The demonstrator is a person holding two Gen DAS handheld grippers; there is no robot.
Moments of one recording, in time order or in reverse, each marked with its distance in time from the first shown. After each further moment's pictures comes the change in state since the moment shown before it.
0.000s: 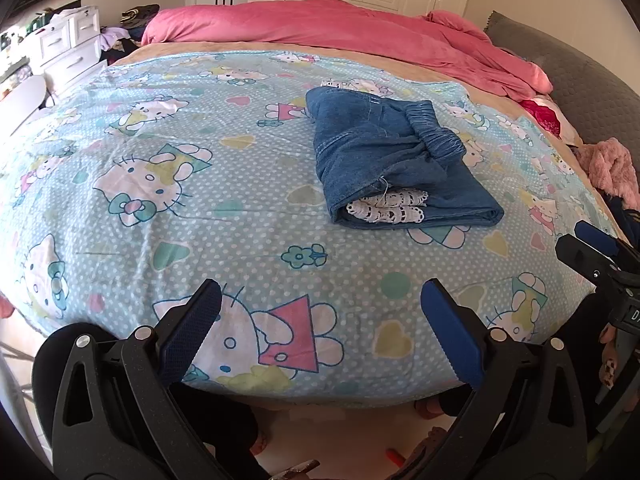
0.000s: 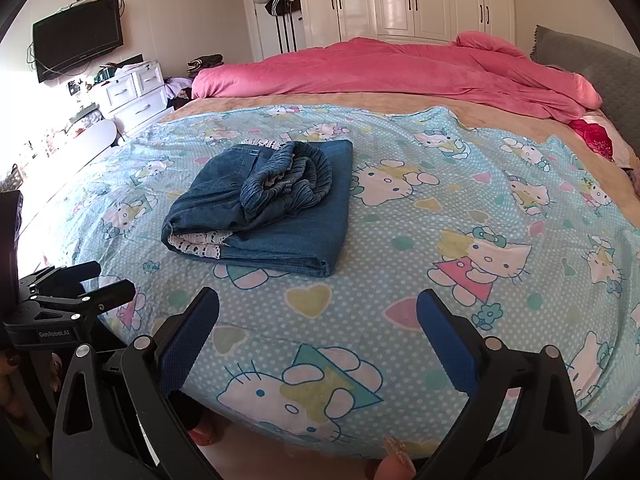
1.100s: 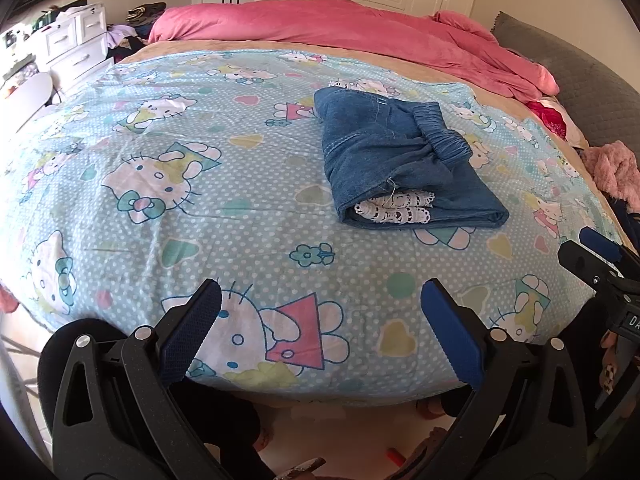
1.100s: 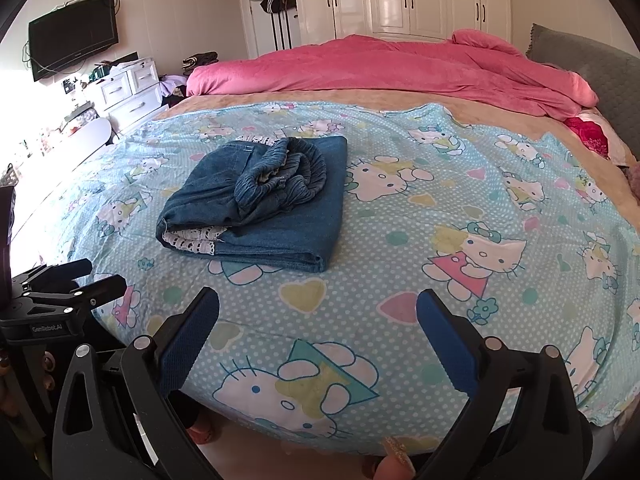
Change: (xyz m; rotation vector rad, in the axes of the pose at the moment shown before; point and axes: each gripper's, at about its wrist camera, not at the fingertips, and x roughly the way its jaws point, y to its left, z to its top) left arm -0.002 0.001 0.001 -0.013 0.007 0.027; right arm 0.001 -0.002 -0.003 0.003 0.013 -0.019
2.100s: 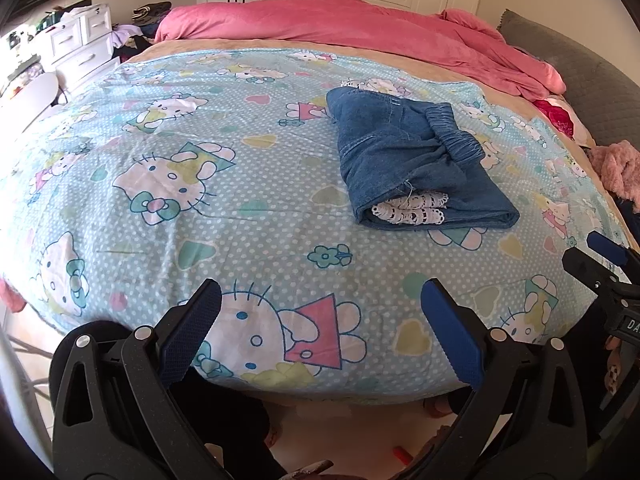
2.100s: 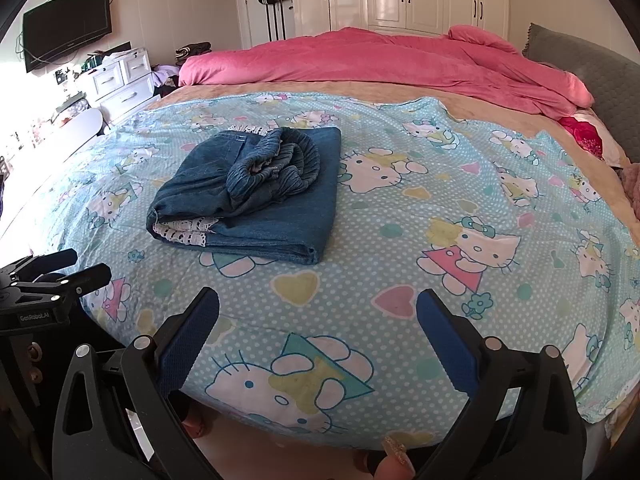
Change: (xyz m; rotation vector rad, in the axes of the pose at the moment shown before) left arm -0.002 0.007 0.003 0.001 0.009 0.027; right arm 0.004 0.004 0.001 -0.011 0.031 -0.041
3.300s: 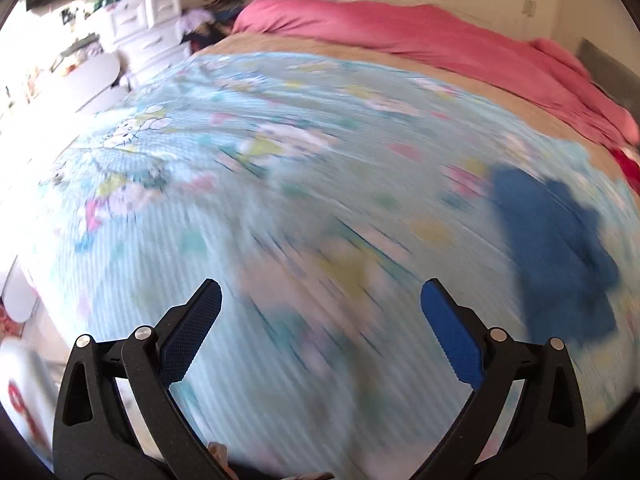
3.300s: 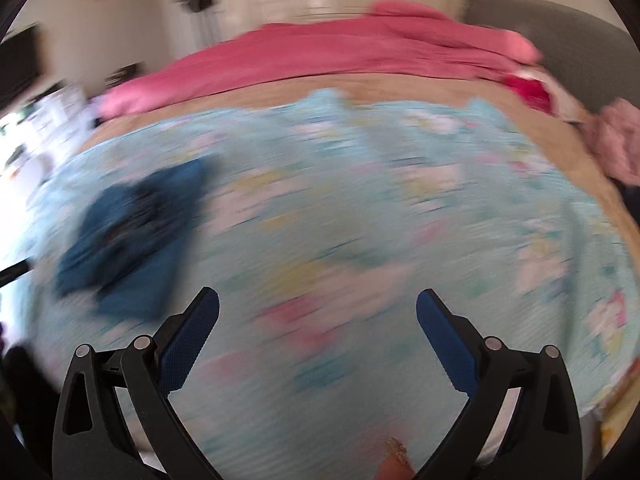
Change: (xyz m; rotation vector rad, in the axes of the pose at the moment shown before) left arm 0.054 0.135 0.099 -0.162 0.020 0.233; right arm 0.025 -0.143 0.043 0.206 0.033 -0.184
